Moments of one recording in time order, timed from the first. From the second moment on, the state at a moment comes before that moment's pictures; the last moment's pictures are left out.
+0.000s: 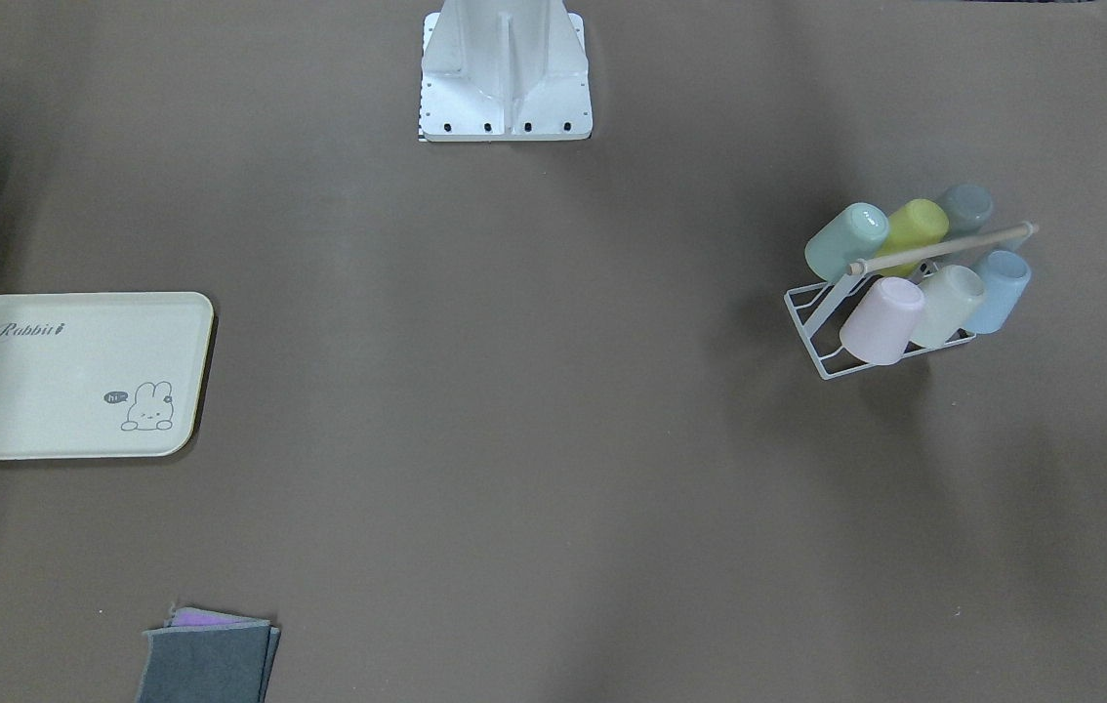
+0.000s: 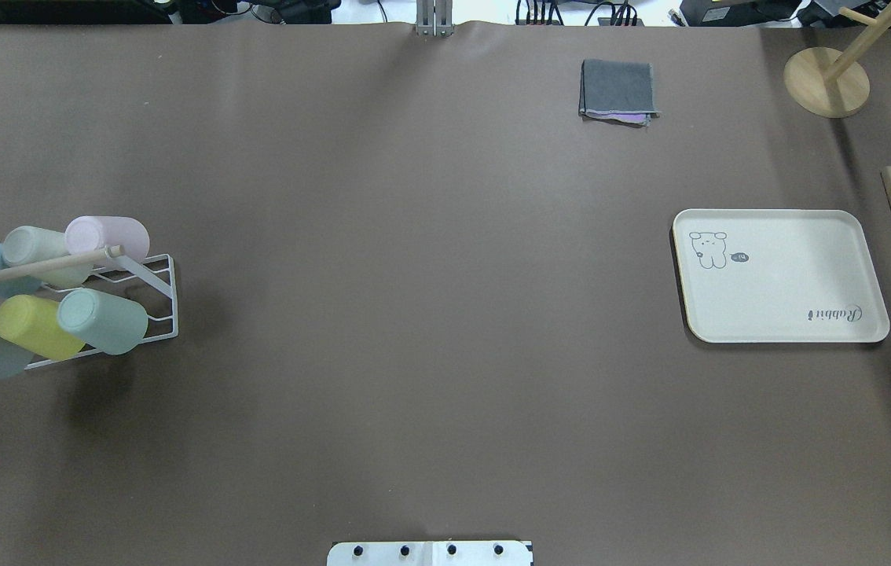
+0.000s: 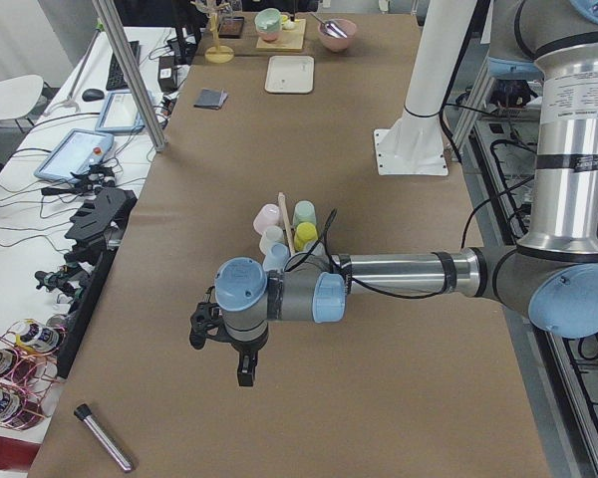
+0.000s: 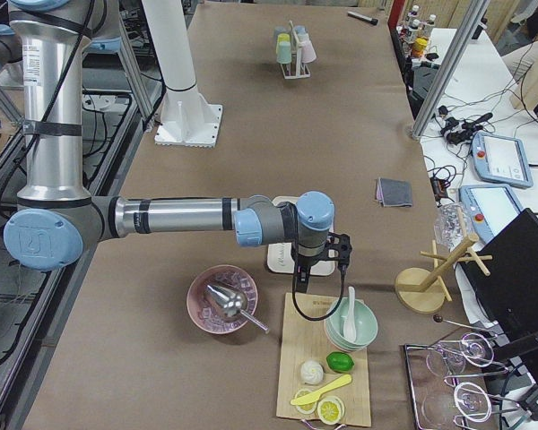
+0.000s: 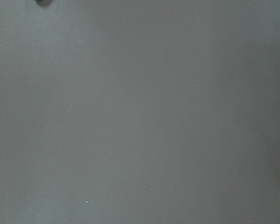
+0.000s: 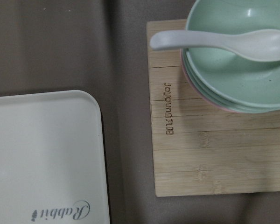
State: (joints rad) left arm -1.65 -1.56 -1.56 -1.62 -2.32 0.05; right arm 1.44 -1.63 1.68 -1.48 2.36 0.28
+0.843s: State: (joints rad) left arm -1.59 -1.55 -1.82 -1.56 -2.36 -0.07; right arm 1.35 -1.62 1.66 -1.46 2.34 0.41
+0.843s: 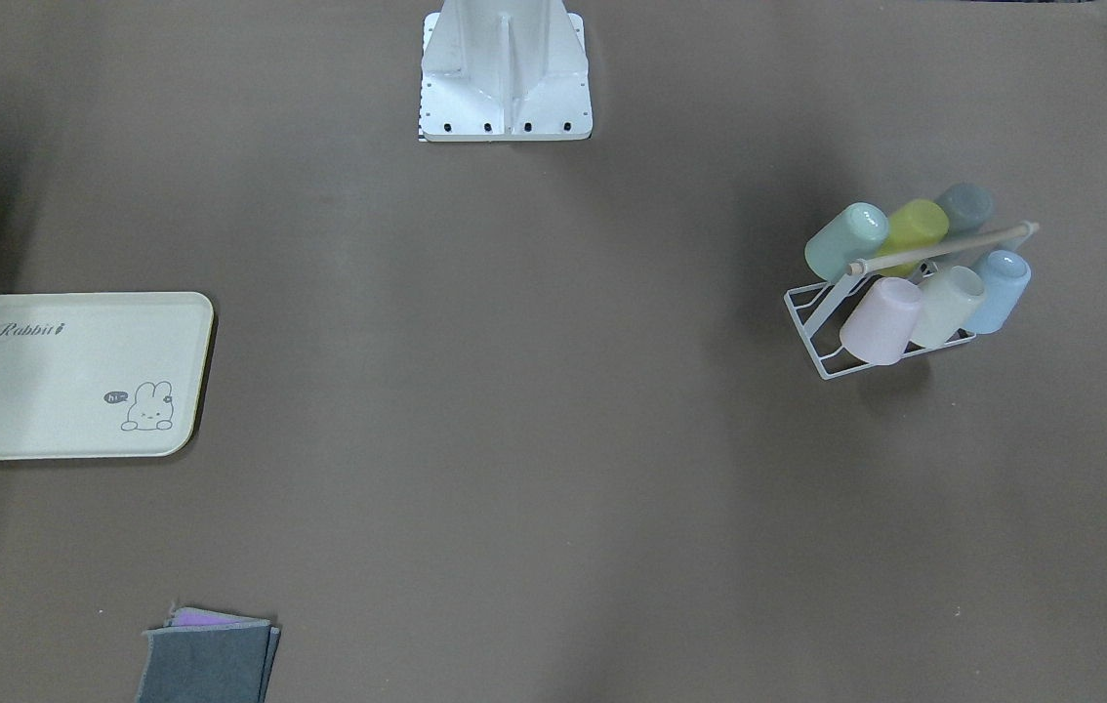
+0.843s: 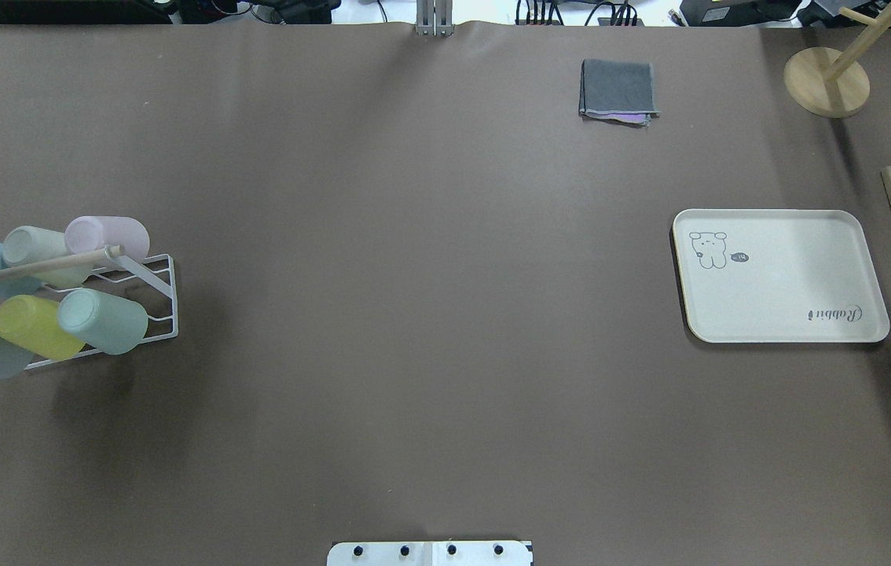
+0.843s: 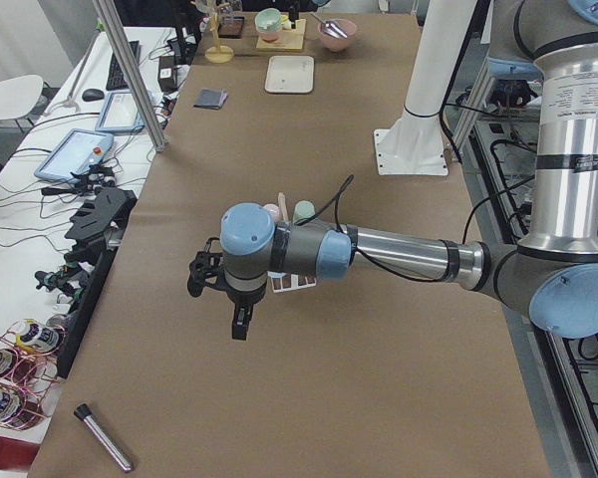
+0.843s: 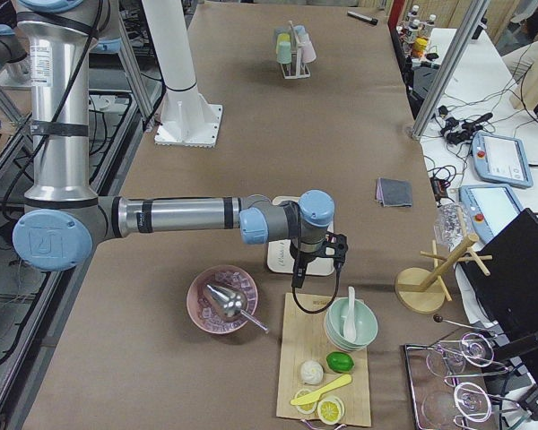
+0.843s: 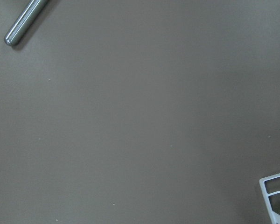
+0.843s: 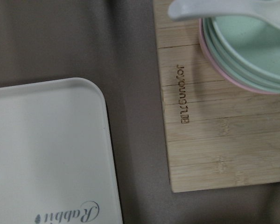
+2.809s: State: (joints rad) left arm -0.58 -1.51 -2.49 -1.53 -1.68 0.21; right arm 1.19 -1.46 1.39 -1.31 2.33 0.49
